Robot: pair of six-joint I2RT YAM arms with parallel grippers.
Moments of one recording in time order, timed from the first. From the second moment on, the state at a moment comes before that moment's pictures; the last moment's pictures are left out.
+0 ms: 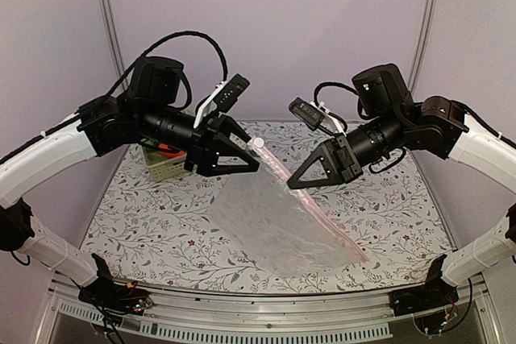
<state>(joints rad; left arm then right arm) -0.90 1.37 1.43 -0.48 0.79 0.01 0.95 1.34 1.45 -0.70 -0.79 0.41</state>
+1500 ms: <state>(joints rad) -0.90 1.45 1.37 -0.46 0.81 0.12 0.97 1.35 1.49 -0.55 -0.44 0.37</state>
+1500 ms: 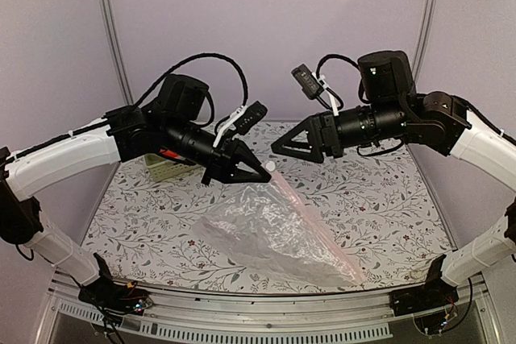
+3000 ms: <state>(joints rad) -0.88 1.44 1.35 -0.39 0.86 0.06 1.00 1.42 1.50 -0.55 -0.54 0.31</state>
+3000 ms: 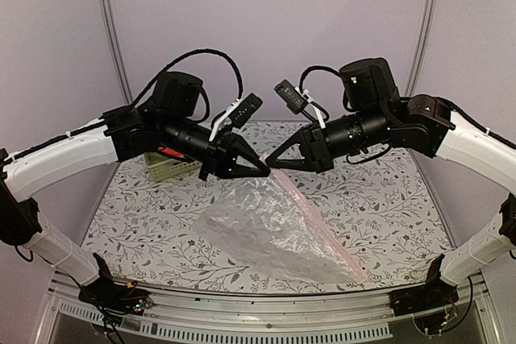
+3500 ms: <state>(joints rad) -0.86 1.43 1.34 -0.37 0.86 0.05 1.00 1.40 1.48 -0.54 -0.51 0.30</state>
